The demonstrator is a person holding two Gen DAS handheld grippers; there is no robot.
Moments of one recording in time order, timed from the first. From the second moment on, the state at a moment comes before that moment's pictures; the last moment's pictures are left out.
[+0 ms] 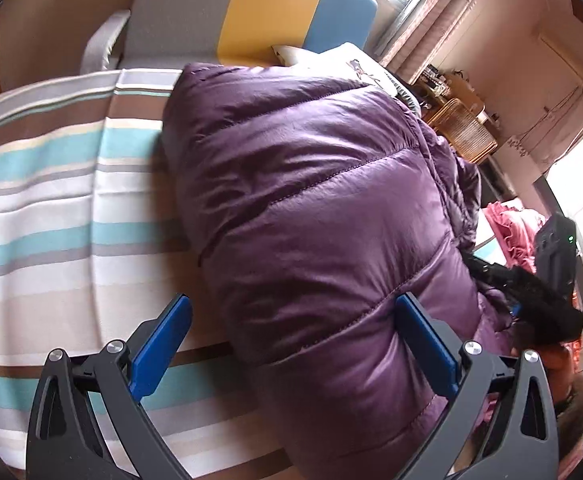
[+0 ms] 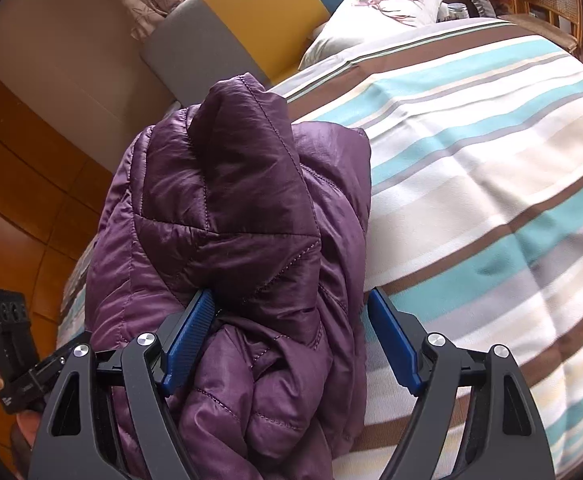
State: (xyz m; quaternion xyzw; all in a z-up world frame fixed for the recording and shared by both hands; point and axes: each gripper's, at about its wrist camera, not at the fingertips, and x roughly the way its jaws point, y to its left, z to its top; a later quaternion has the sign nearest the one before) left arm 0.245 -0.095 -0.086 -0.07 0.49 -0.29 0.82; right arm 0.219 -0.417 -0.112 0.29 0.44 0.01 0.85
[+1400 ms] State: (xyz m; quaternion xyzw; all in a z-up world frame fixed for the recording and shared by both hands) left arm 0.217 -0.127 -0.073 0.02 0.42 -0.29 0.86; right arm 0.235 -0.413 -0.135 0.32 0.43 0.06 0.84
